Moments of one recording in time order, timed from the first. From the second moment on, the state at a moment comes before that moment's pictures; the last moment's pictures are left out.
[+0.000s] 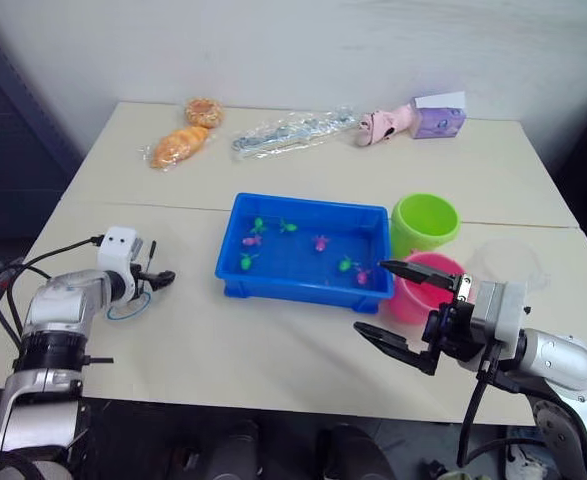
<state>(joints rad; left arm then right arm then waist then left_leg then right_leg) -0.59 0.69 0.09 0.51 -0.21 0.77 -0.43 0.09 -0.63 -0.14 -0.64 0.57 0.13 0.88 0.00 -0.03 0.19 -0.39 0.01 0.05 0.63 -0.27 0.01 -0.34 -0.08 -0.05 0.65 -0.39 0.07</state>
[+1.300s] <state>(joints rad) -0.79 0.68 -0.24 0.02 -0.28 0.24 -1.43 -0.51 -0.82 0.08 -0.67 0.93 0.98 0.57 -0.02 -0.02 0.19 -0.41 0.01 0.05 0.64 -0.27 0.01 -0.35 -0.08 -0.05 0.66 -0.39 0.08</state>
